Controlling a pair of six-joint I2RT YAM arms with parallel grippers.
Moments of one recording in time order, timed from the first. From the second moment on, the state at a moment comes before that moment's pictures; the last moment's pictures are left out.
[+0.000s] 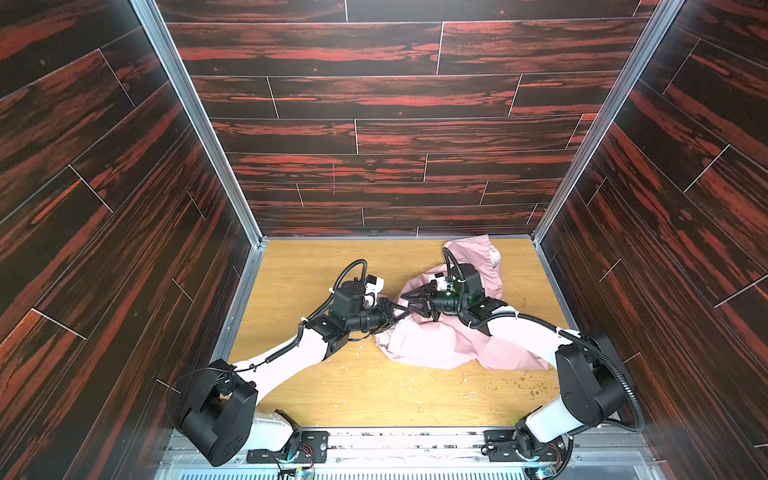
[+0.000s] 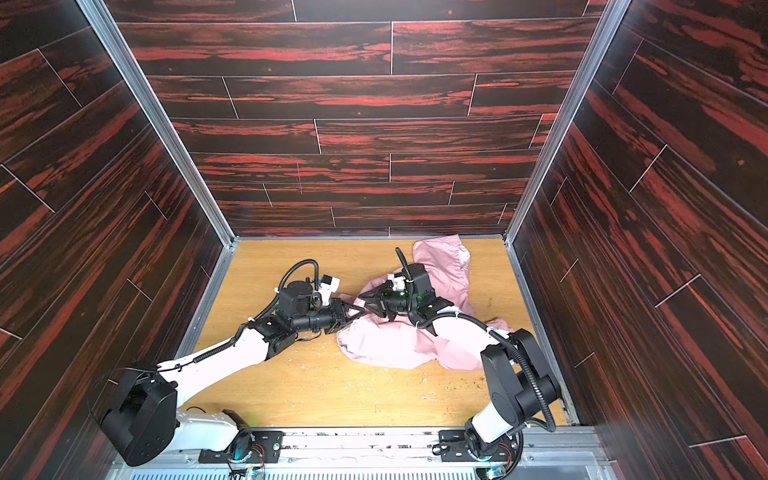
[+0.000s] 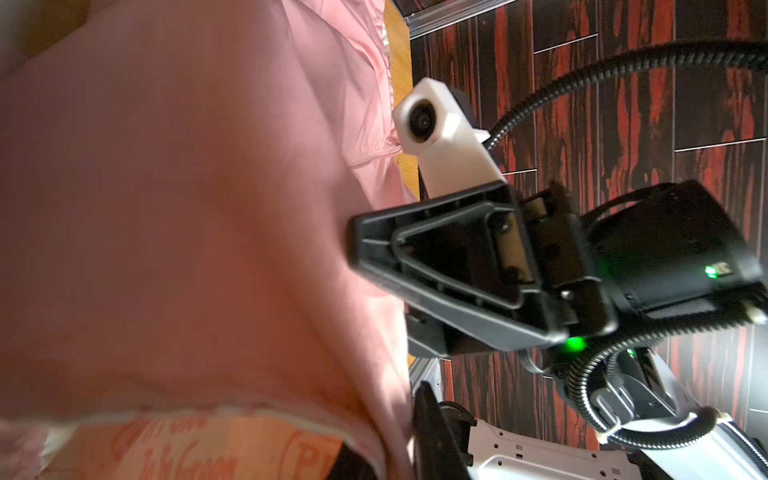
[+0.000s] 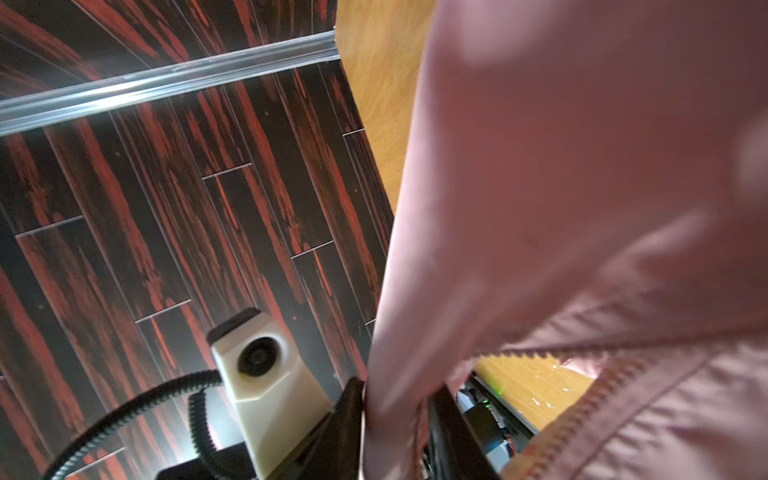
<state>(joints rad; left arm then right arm) -0.59 1.37 0.79 0.18 0.56 -1.10 0.53 1.57 0.95 0.12 -0.70 1.44</state>
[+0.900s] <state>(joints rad) -0.57 1.36 0.74 0.41 0.66 -1.31 0.48 1.35 0.92 -0.11 -0.83 1.05</state>
